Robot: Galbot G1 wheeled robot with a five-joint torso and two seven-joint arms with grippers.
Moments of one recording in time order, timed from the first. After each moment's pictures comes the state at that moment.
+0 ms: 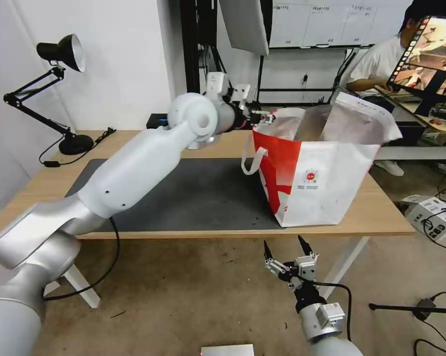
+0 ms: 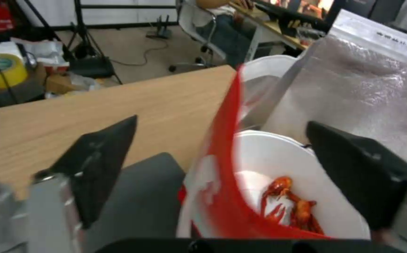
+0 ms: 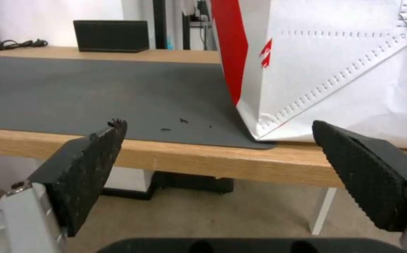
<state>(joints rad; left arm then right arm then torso) -0.06 -1.13 0.37 -1.54 -1.43 0.64 -0.36 -1.56 1.06 0.15 2.08 0.23 0.13 0.39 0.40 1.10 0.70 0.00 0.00</state>
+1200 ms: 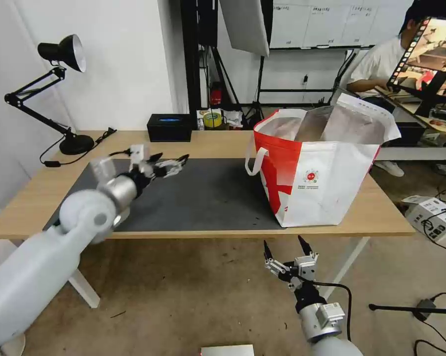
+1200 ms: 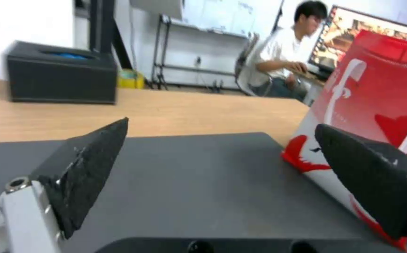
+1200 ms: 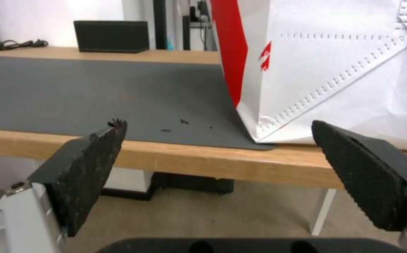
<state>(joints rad) 0.92 -0.73 -0.24 -1.92 -1.07 0.17 -0.04 -1.56 1.06 0.15 2.08 0.23 0.13 0.39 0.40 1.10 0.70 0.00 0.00</state>
